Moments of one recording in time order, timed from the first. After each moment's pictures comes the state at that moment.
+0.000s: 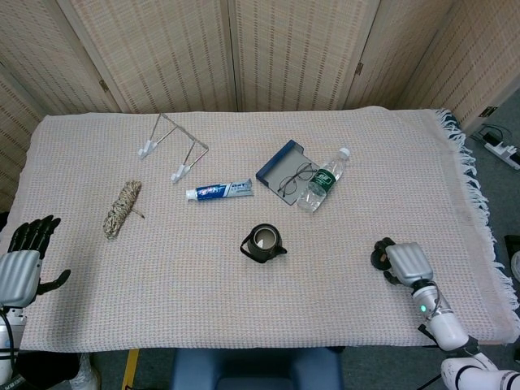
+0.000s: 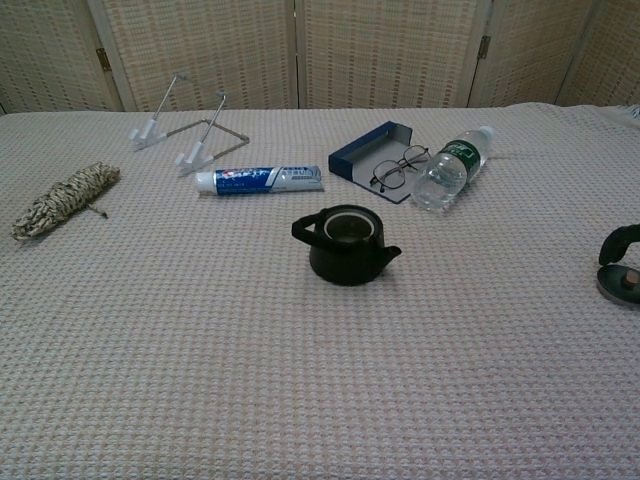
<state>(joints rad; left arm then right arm) -0.24 -1.12 -0.05 -1.61 1.35 1.44 0.00 0.41 -1.34 0.06 -1.44 -1.19 0.93 -0.33</state>
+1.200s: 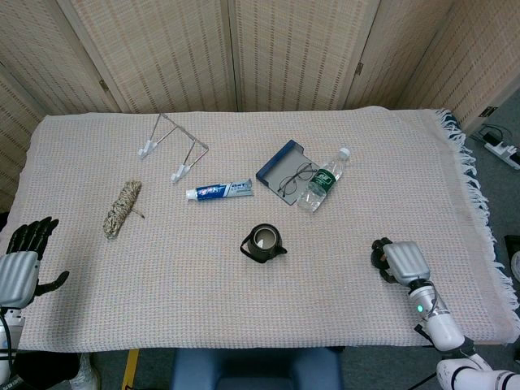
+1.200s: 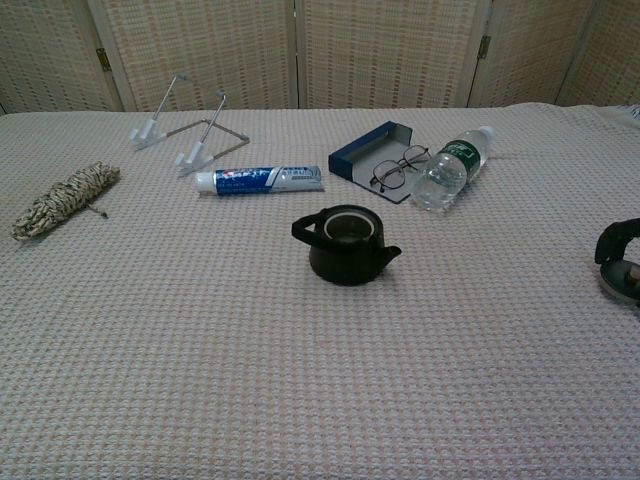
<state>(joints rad) -0.21 -1.12 -0.08 -1.60 1.37 1.40 -0.02 0.42 -1.34 0.05 -1.46 -1.19 0.99 -0.32</state>
